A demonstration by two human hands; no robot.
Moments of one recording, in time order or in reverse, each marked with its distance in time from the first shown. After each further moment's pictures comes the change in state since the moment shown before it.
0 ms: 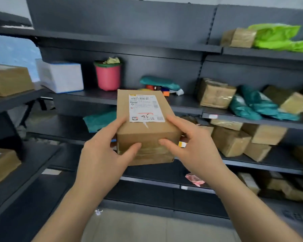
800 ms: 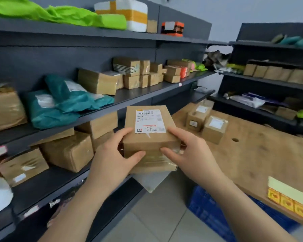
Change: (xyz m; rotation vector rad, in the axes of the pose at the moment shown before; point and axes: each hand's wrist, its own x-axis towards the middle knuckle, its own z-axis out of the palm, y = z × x) left_hand 0.012 0.258 0.474 -0.456 -0.879 0.397; right_hand -0.155 0.255 -0.331 -0.549 0.517 0.777
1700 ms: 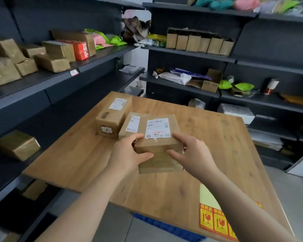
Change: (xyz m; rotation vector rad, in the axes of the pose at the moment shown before) left_hand 0.239 0.111 0.490 -0.167 -0.540 0.046; right_hand 0.104 0.435 -0.175 -0.258 0.138 0.523
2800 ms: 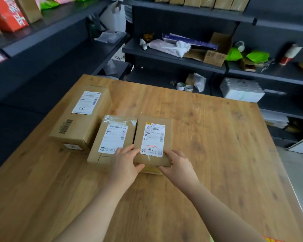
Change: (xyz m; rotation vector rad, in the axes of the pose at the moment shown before) left_hand 0.194 -0.101 0.132 0.444 -0.176 0.028; right_hand 0.164 0.150 0.135 0.030 -0.202 0.251
